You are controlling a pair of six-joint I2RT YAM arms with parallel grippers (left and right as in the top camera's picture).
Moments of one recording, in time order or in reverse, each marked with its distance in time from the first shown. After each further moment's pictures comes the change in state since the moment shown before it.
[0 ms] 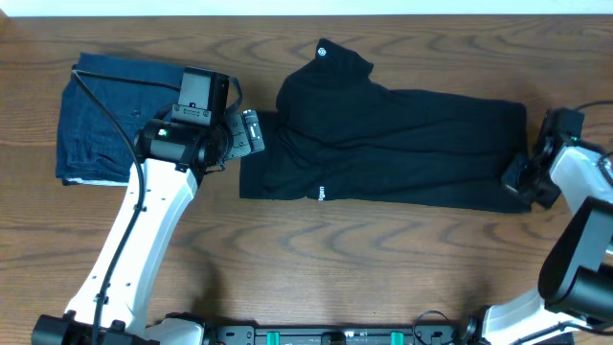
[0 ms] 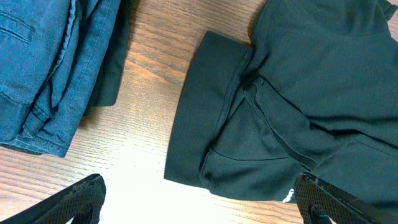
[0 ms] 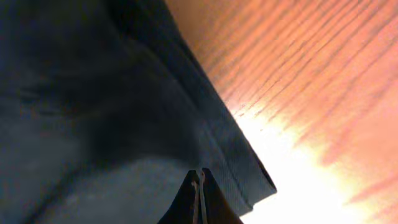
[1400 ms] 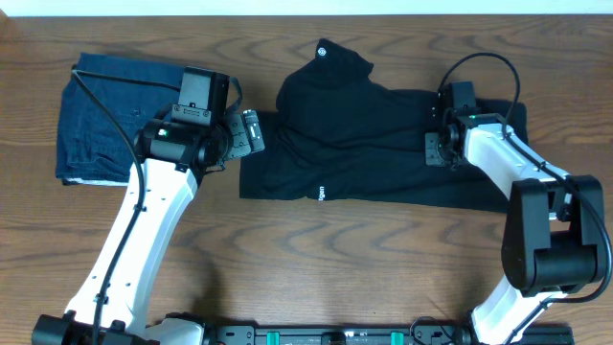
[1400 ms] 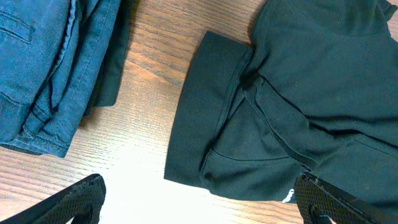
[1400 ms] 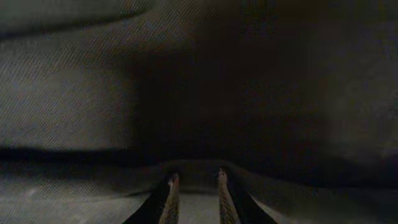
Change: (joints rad) left arm 0.000 0.000 0.000 0.000 0.000 0.000; right arm 0.455 0.103 0.114 0.139 0.030 -0.216
